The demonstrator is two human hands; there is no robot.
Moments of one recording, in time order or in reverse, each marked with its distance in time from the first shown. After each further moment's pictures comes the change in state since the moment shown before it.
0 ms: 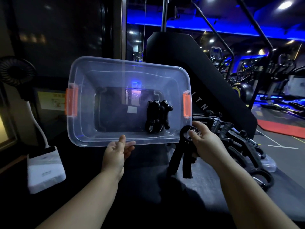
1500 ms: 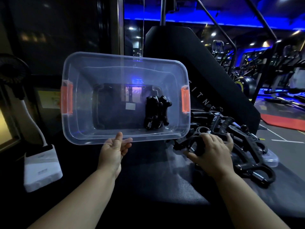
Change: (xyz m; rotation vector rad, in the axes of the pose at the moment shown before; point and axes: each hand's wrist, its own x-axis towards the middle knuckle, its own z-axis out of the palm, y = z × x) left_hand 0.000 -0.002 0.001 0.014 0.019 0.006; right_hand 0.011 0.092 0.012 -0.621 0.377 -0.382
